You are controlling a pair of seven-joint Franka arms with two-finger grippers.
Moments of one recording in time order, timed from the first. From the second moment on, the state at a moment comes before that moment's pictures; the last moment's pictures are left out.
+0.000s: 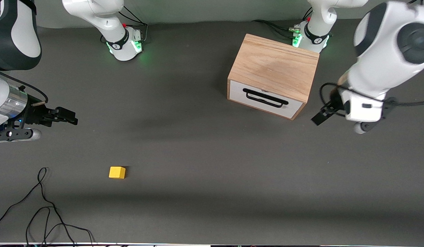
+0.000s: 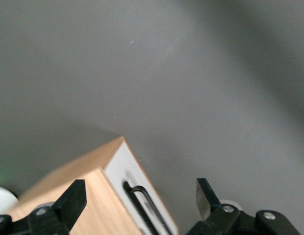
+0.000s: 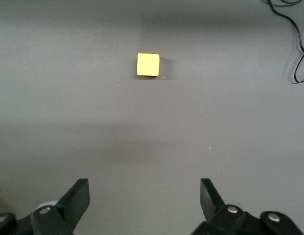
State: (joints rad) left arm -0.21 0.16 -0.10 -1.58 -0.01 1.66 -1.13; right arm 0.07 0.14 -0.06 -1.60 0.05 1.69 -0.01
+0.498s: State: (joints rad) left arm -0.33 0.36 -0.11 -1.59 -0.01 1.68 -1.61; right arm 0.07 0.17 -0.06 -1.60 0.05 1.69 0.00
